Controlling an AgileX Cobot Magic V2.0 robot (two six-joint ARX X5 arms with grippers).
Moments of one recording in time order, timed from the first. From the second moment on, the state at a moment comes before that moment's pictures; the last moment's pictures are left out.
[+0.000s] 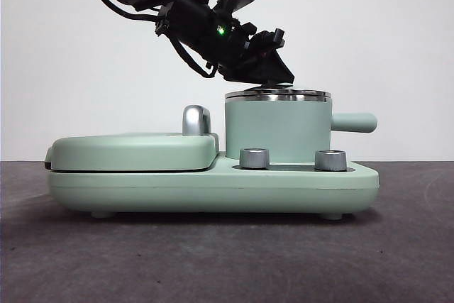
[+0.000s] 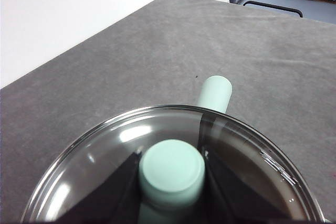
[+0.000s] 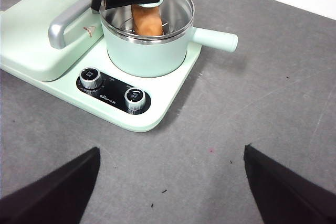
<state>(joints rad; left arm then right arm) -0.59 1.99 1.52 0.15 0.37 0.19 0.48 0.54 1.04 -1.04 0.08 0.00</state>
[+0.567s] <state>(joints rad) -0.59 1.99 1.52 0.18 0.37 0.18 0.48 0.54 1.04 -1.04 0.08 0.00</state>
